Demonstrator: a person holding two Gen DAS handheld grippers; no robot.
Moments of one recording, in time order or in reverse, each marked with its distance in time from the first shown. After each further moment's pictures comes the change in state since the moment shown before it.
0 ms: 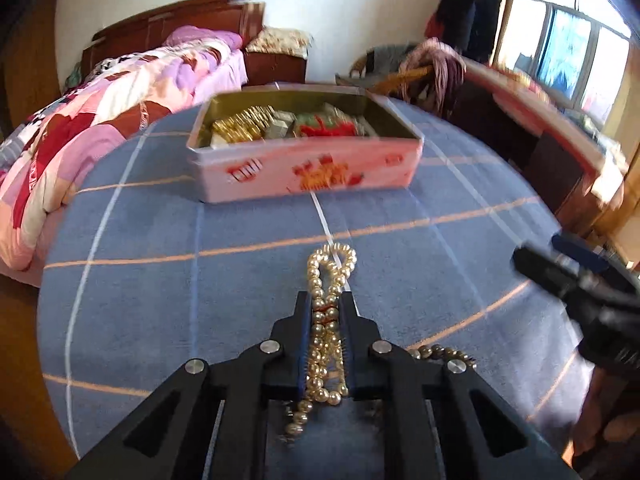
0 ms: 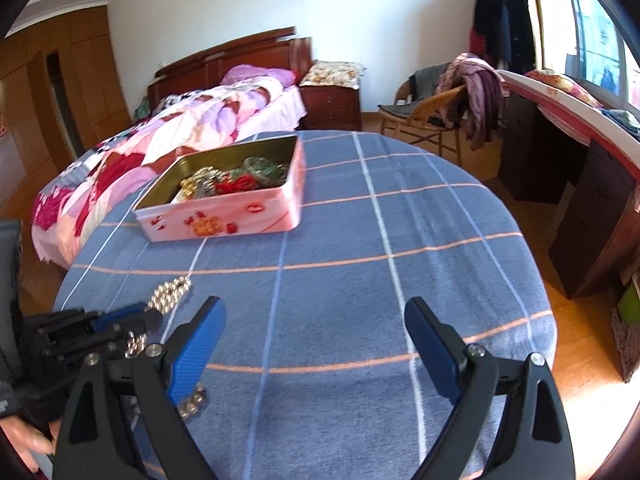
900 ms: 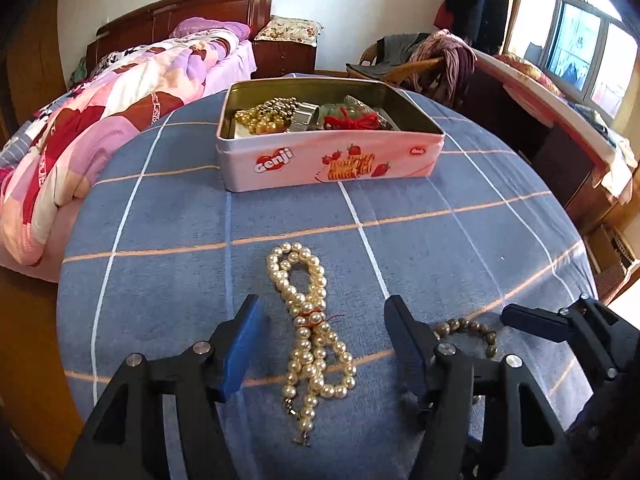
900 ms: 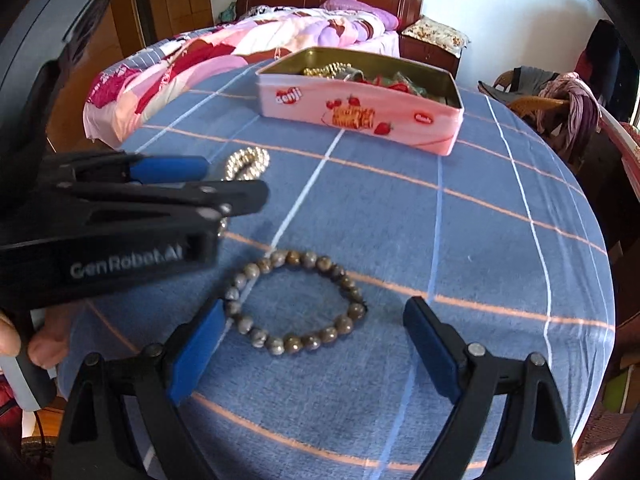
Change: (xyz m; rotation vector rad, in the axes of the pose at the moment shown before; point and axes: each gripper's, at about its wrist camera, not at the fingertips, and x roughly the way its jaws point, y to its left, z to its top) left arm 0.006 0.011 0.001 0.025 0.078 0.052; right arm 0.020 0.082 -0.044 -0.309 0.237 0.117
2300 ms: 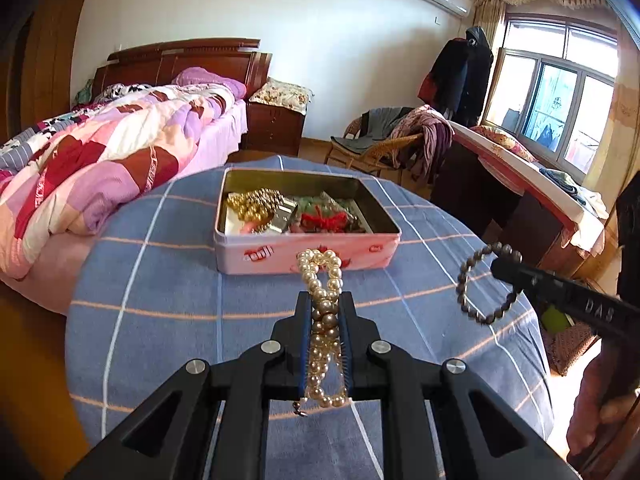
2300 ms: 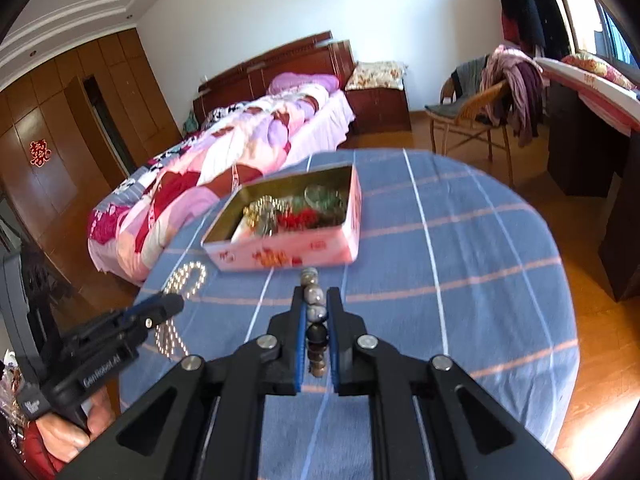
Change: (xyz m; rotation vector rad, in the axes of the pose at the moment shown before) left arm -0.052 0.004 0.021 -0.072 -0.278 -0.100; right arm -0.067 -0.097 0.044 0.342 -0.311 0.075
